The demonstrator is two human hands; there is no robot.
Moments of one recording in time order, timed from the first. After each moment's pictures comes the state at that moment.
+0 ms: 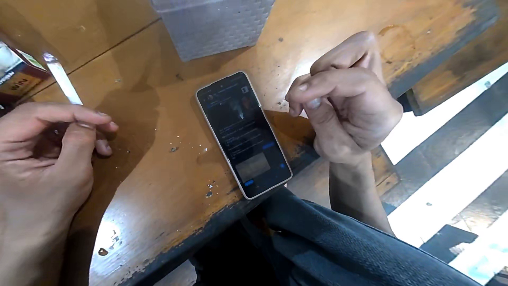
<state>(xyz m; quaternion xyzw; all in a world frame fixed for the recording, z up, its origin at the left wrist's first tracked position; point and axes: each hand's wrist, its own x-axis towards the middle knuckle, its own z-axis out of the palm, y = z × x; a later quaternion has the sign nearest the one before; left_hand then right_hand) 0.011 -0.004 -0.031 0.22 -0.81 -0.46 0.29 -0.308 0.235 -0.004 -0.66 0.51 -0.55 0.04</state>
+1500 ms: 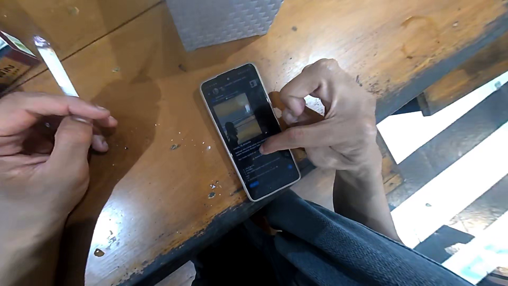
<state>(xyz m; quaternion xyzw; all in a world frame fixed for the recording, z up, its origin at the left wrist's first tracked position) 0.014 -0.008 -0.038 0.22 -0.81 -0.46 0.28 -0.307 0.242 -0.012 -0.74 0.52 -0.41 0.06</state>
